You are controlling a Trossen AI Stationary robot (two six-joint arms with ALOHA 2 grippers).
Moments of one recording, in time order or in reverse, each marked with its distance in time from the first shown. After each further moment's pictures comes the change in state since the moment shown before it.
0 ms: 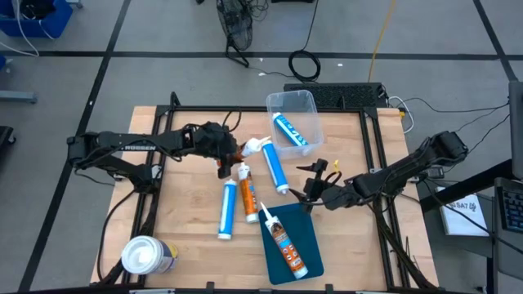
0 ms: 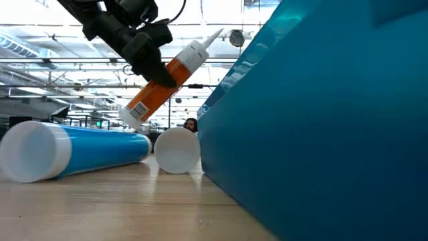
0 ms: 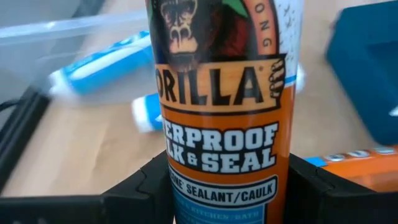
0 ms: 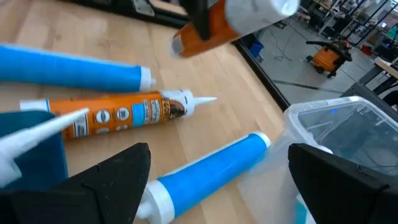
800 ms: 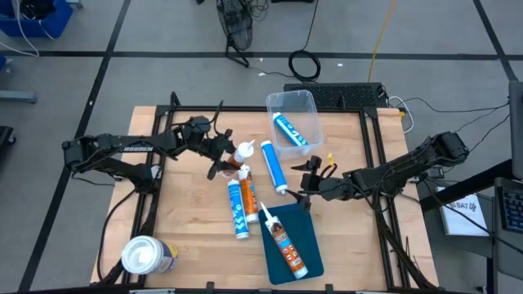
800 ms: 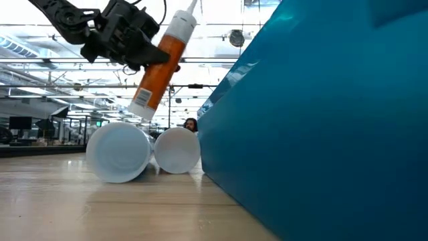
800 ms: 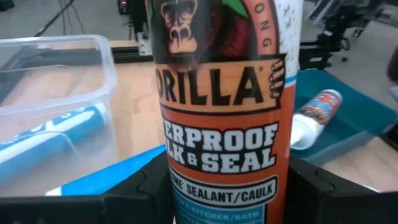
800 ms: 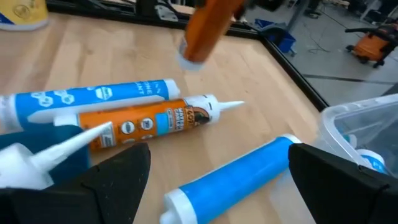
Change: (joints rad) left arm 0.120 -0.055 -0.182 0.405 0.548 0.005; right arm -0.092 -0.001 0.000 0.036 -0.206 0.026
